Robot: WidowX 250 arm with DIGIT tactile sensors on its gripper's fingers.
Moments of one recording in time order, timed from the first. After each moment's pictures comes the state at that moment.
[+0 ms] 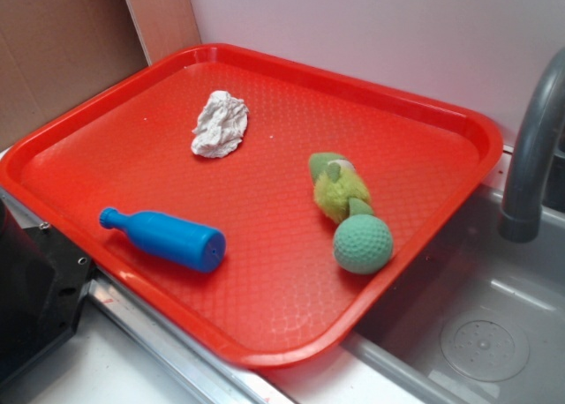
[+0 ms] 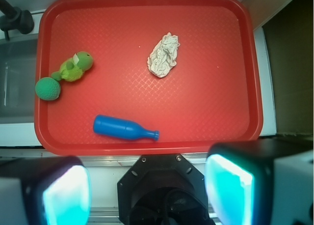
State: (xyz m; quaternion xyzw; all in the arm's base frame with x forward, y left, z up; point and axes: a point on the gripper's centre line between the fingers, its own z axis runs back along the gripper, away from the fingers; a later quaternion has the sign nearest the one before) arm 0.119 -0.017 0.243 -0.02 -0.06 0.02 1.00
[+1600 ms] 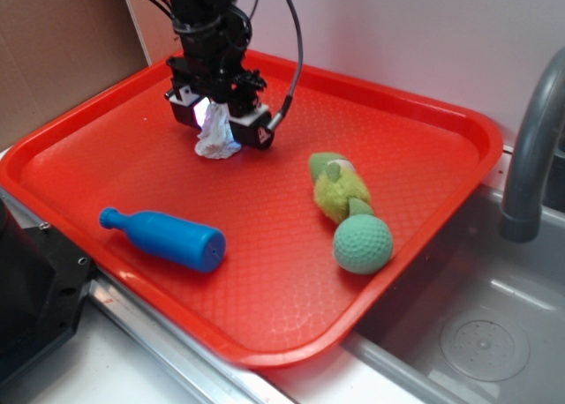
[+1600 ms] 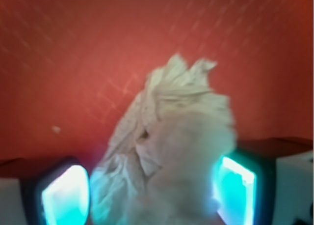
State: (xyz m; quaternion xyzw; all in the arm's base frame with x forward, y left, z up) arm 0.260 0.021 0.018 0.00 -0.02 0.09 1.00
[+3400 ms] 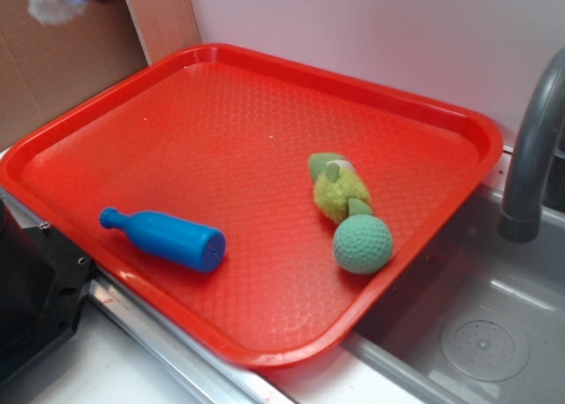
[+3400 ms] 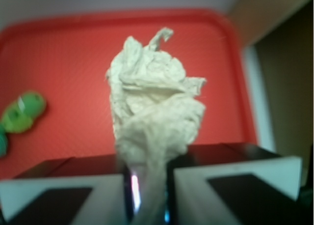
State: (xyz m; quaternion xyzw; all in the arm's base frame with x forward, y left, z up) arm 0.172 0.017 0.213 0.03 -0.10 0.08 0.99
